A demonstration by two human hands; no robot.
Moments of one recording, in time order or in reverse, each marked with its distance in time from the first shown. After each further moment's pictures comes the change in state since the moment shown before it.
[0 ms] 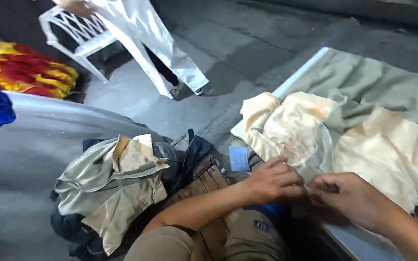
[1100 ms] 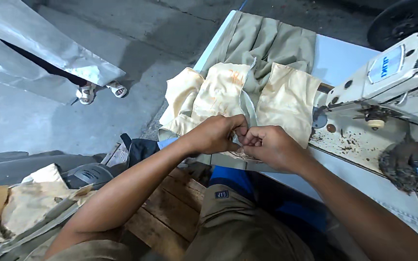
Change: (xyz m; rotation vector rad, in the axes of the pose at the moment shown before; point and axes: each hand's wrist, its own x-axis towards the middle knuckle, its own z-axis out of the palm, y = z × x) left_hand 0.094 -0.033 -0.020 -0.400 -0.819 -0.519; right_hand -0.012 -0.019 0.001 -0.040 0.117 0.195
